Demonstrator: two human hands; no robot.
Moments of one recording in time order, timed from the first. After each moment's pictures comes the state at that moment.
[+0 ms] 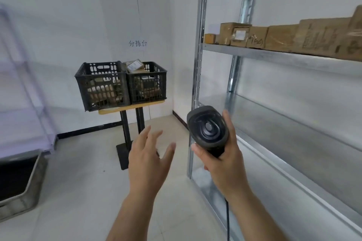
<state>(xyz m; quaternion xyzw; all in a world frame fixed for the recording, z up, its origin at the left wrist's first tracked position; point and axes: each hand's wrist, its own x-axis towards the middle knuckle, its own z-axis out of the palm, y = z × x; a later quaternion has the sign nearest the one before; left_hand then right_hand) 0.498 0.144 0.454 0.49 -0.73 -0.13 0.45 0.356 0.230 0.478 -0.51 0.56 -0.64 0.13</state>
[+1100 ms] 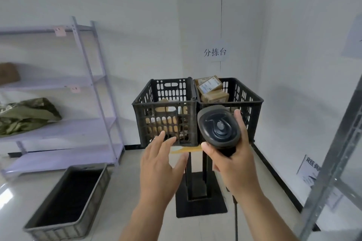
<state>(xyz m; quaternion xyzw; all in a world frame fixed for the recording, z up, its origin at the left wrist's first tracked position) 0.550 -0.353 0.462 0.62 -0.67 -0.04 0.40 0.386 -0.346 0.484 -0.58 0.45 -0.62 0.28</state>
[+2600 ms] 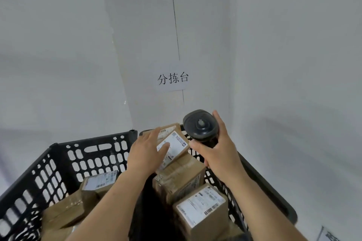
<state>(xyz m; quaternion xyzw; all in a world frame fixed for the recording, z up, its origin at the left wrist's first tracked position) 0.392 -0.985 0.525 0.58 -0.77 -0.04 0.27 0.211 -0.906 0.529 -0.56 0.54 -0.57 0.26</state>
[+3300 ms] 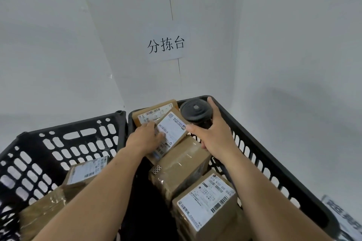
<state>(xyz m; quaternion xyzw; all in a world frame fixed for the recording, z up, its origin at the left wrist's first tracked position) 0.382 -1.117 0.458 0.61 -0.78 -0.11 0.11 0.196 -1.007 0.479 -0.51 0.58 -0.54 0.34</state>
